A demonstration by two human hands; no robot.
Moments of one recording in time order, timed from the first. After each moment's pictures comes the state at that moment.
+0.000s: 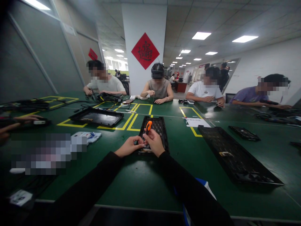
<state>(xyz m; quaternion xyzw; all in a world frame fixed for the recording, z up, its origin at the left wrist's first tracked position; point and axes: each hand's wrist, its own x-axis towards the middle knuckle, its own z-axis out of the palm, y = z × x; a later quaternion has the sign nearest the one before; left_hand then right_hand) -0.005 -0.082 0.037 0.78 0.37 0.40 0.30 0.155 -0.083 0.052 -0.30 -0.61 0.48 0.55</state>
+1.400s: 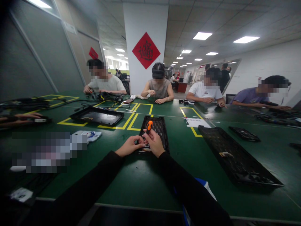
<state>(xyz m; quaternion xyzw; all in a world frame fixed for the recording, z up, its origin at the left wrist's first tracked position) -0.004 -0.080 0.033 0.78 0.37 0.40 0.29 0.155 -0.084 0.049 -0.31 -0.64 0.46 0.54</state>
